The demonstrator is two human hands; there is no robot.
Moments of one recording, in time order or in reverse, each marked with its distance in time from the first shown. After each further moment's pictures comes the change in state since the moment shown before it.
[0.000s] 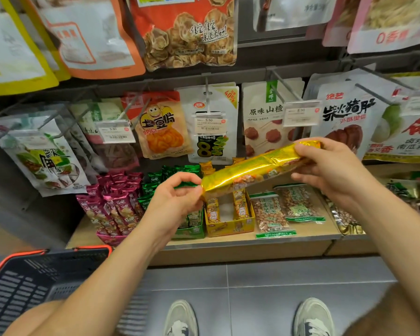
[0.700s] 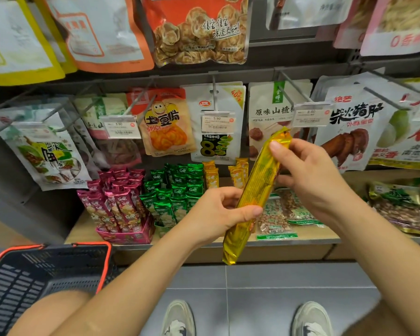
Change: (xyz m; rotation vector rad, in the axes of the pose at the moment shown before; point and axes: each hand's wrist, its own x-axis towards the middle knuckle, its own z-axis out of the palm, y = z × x) left_hand -0.003 -0.003 0.050 0.291 -0.316 -0.001; right_hand -0.021 0.006 0.046 -0.069 -0.193 -0.252
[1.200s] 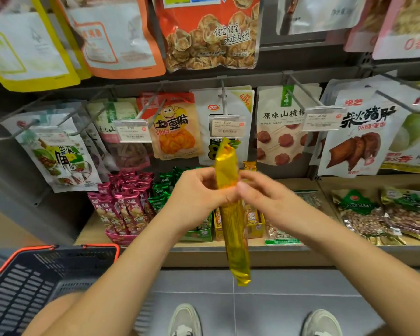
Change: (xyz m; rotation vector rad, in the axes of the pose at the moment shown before) left_hand -0.010 0.020 -0.040 0.011 0.204 0.135; right_hand -0.022 0.005 0.036 -0.265 -0.450 0.118
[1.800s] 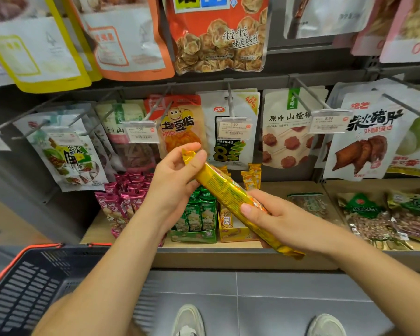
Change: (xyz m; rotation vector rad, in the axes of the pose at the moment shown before) left_hand 0.005 0.009 -0.030 -0.457 0.261 -0.024; right_hand -0.007 0.013 -0.003 -0.154 -0.203 -0.011
